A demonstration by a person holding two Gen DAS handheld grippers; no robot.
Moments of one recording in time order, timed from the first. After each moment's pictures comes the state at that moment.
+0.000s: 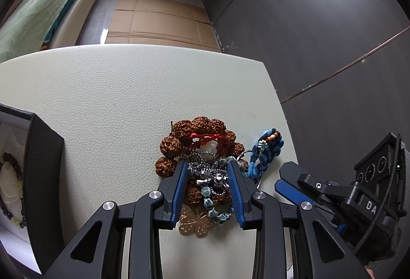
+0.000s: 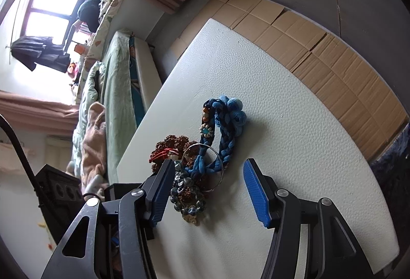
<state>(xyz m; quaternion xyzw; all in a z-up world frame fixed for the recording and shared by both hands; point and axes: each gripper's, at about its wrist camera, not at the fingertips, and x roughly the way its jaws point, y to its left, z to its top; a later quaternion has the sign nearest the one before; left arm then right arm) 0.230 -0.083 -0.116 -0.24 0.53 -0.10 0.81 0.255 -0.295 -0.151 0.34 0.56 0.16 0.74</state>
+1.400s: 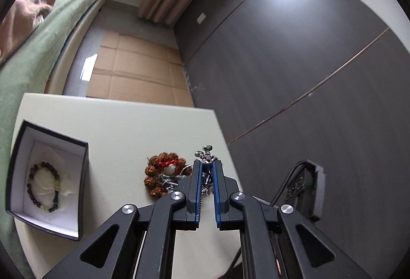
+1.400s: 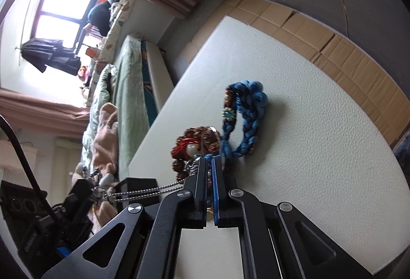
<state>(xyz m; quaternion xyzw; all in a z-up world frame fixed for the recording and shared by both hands) 0.173 -0.050 -0.005 -0.29 0.41 -0.14 0.85 0.237 -0.284 -0.132 0.36 0.52 0.18 0.75</state>
